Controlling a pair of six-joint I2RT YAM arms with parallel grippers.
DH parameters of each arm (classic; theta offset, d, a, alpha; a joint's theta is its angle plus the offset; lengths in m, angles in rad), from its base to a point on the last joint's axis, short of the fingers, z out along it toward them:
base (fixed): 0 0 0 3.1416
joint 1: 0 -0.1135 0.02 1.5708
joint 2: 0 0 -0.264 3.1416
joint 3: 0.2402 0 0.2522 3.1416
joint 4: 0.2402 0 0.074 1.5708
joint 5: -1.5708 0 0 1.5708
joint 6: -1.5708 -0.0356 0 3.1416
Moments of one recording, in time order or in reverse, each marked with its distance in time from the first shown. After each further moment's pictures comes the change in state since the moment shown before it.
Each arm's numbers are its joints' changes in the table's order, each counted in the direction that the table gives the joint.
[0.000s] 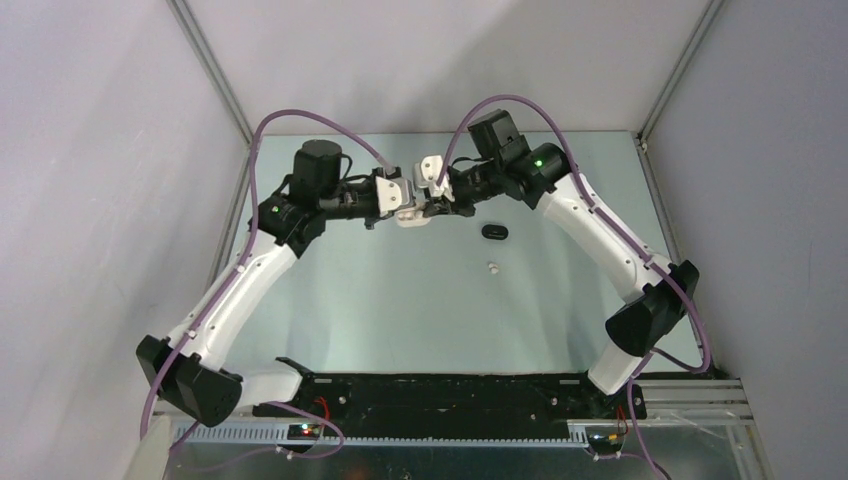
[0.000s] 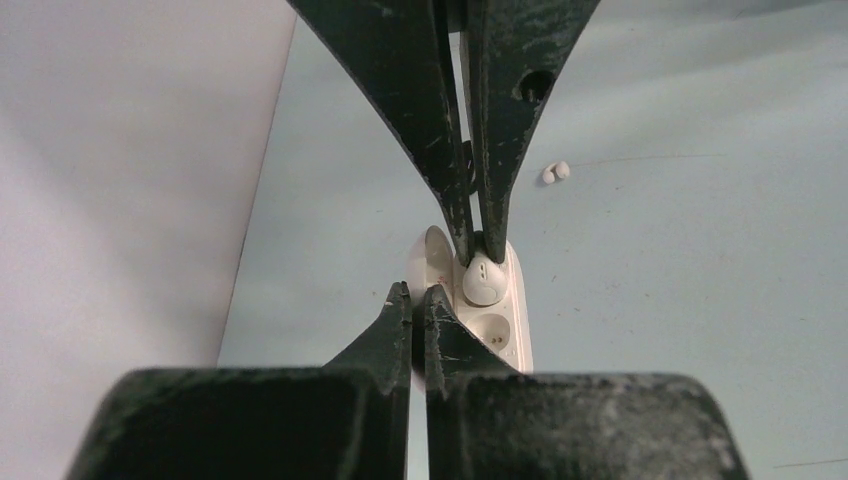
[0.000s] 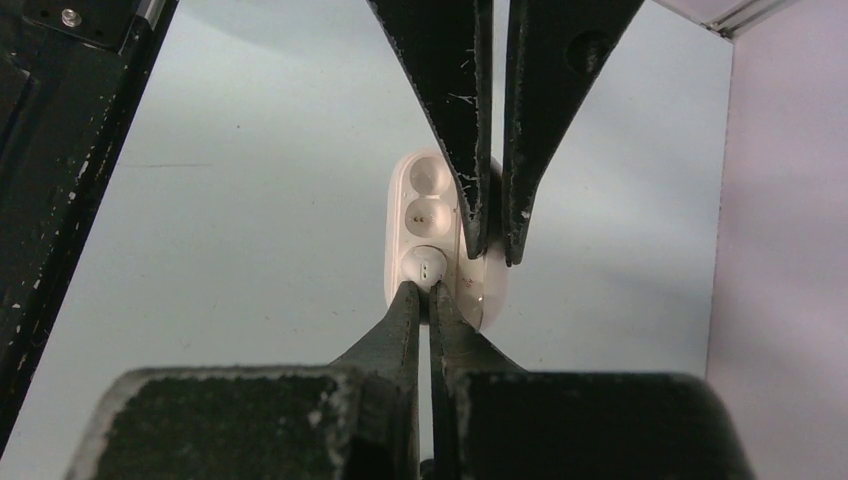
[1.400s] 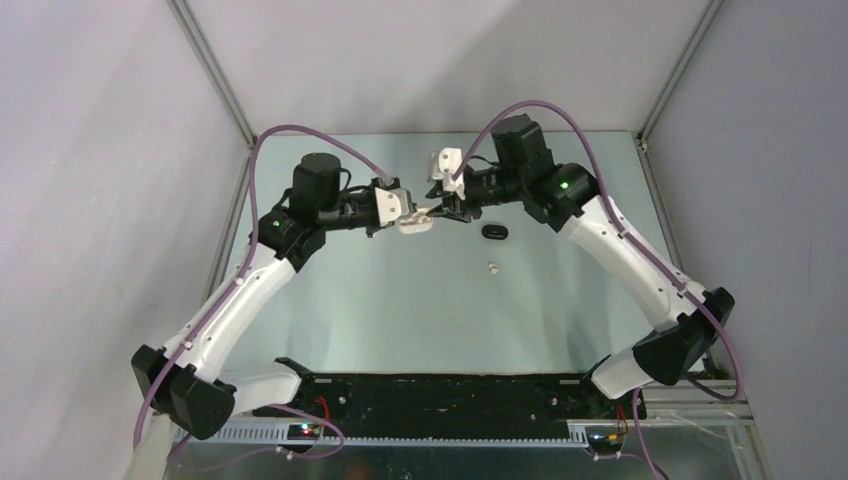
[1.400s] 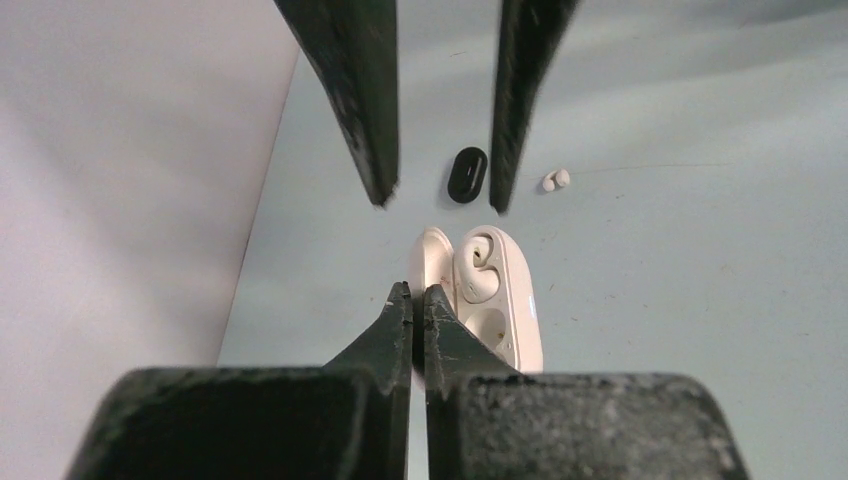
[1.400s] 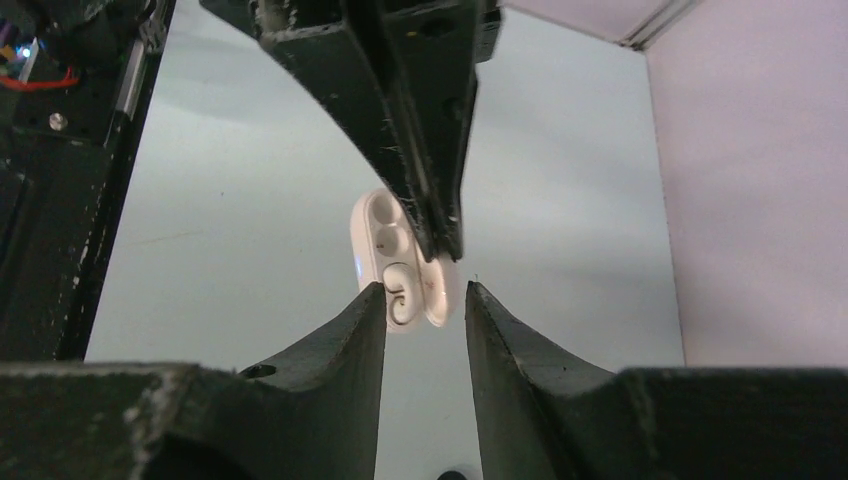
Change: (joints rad) left arm 0.023 -0.063 -0.108 -0.105 0.026 0.048; right arm -0.020 -0.169 -0.176 -0.235 -0.073 -0.221
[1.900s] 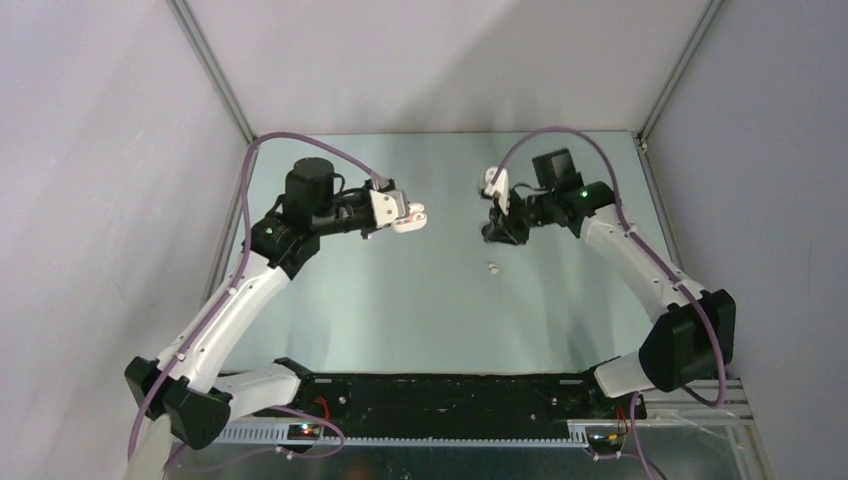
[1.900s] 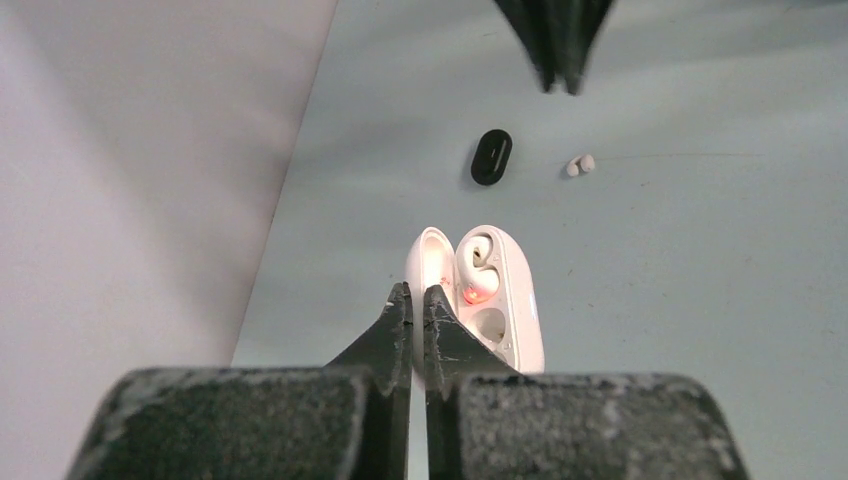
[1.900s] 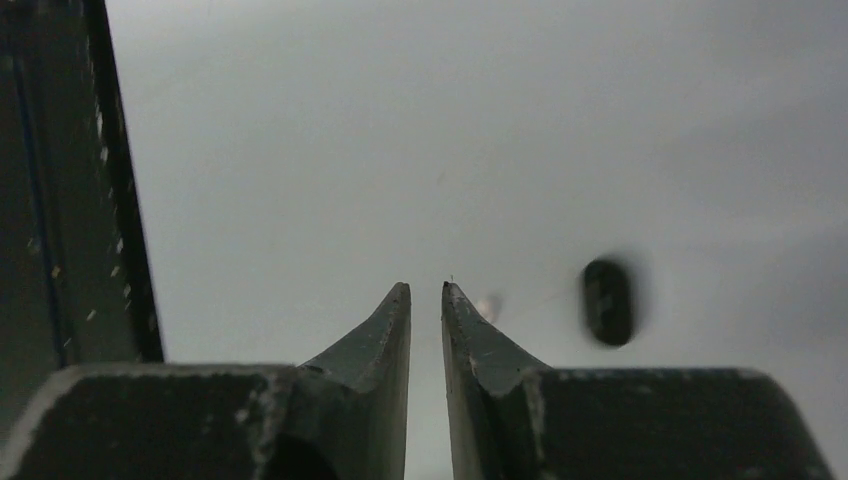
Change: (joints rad) left arm -0.001 -0.050 -0.022 -0.001 0.064 -0.002; right arm 0.296 -0.082 -0.327 0.047 0.060 -0.065
